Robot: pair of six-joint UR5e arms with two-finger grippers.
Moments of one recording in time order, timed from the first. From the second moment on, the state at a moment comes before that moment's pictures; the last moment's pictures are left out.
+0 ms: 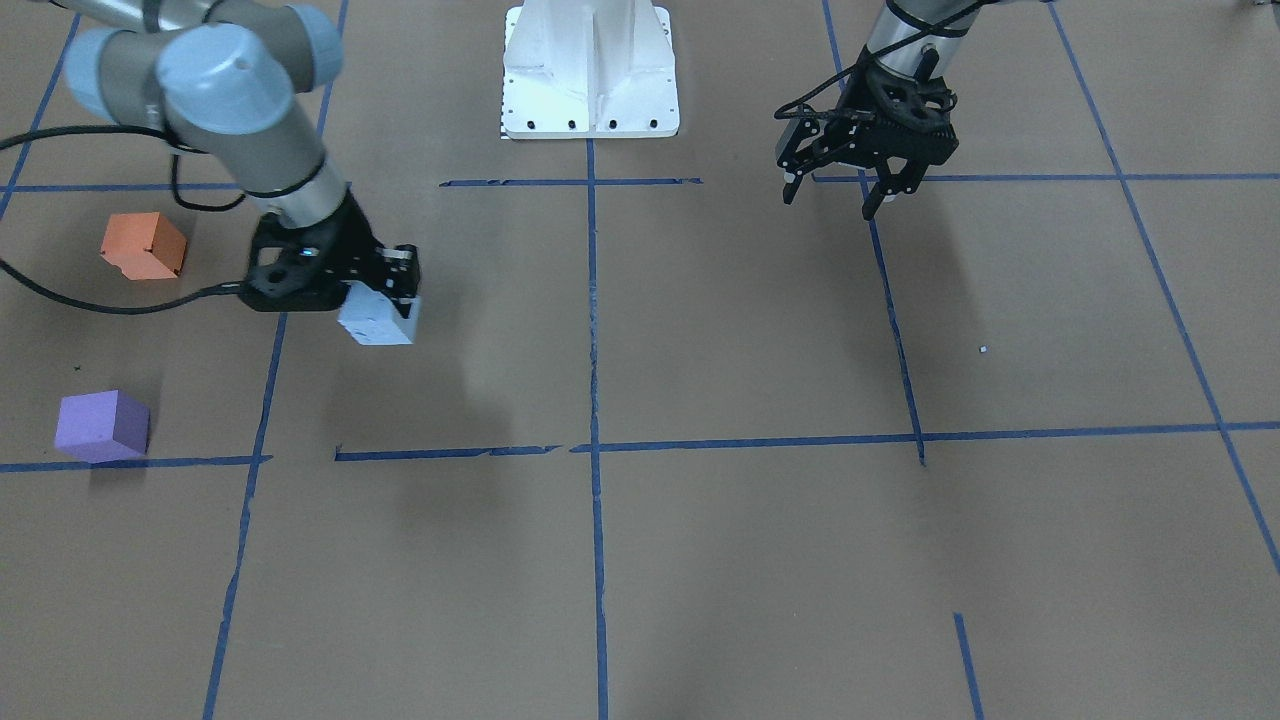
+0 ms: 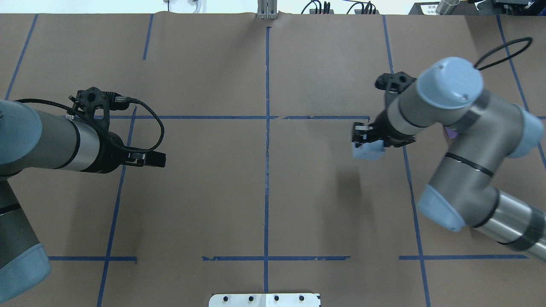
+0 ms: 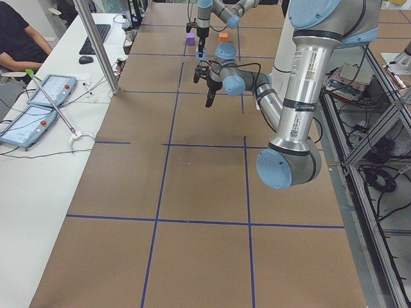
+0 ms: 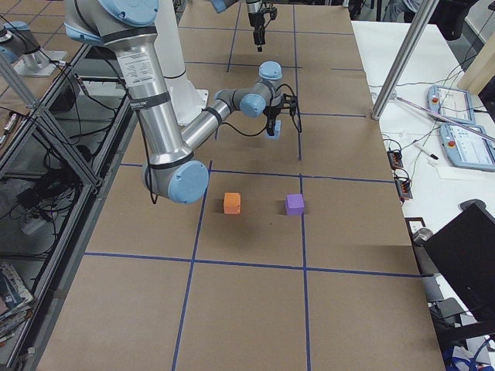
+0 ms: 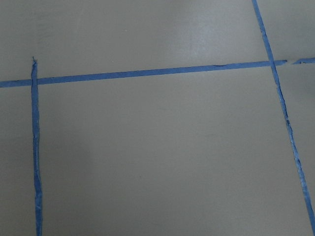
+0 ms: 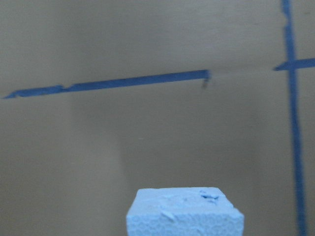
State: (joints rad) left arm -0.62 -1.77 -2.18 -1.73 -1.85 -1.08; right arm 0.75 -1.32 1.93 -1.43 2.03 1.12
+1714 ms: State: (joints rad) left arm -0.62 -1.78 -2.18 -1.73 -1.85 -1.08; right arm 0.89 -1.57 1.76 -1.36 2.06 0.85
